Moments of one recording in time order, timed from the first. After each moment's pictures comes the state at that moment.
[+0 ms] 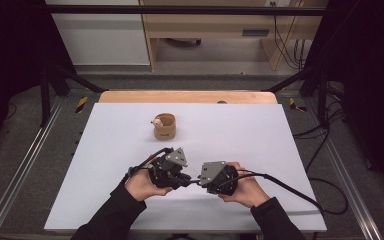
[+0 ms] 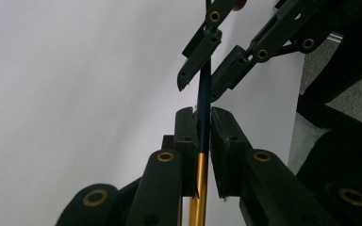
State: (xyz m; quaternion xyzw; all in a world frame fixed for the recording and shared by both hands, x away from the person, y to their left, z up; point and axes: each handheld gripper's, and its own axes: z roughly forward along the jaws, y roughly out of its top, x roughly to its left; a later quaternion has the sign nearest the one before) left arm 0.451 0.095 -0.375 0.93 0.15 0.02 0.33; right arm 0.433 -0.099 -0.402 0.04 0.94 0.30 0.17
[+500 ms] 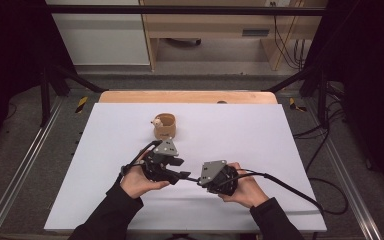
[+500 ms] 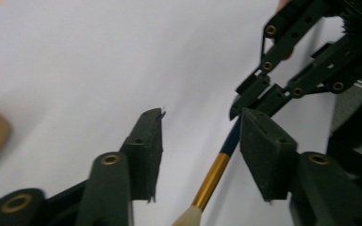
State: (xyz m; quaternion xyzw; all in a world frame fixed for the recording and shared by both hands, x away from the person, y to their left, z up) left arm 0.459 0.116 -0.365 0.90 0.21 0.07 0.38; right arm 0.435 -0.100 -0.406 0.05 0.94 0.31 0.15
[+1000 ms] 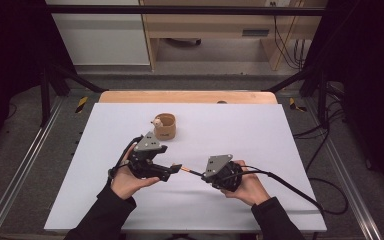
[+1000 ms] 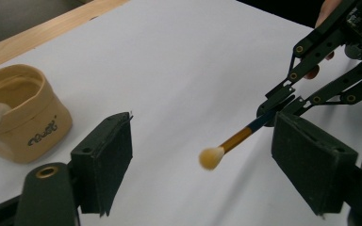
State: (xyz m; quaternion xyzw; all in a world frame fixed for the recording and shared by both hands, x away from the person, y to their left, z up) left arm 0.455 0.146 -0.362 0.84 0.28 0.12 0.44; right arm 0.445 -0.112 -0.407 0.11 0.93 0.31 0.15
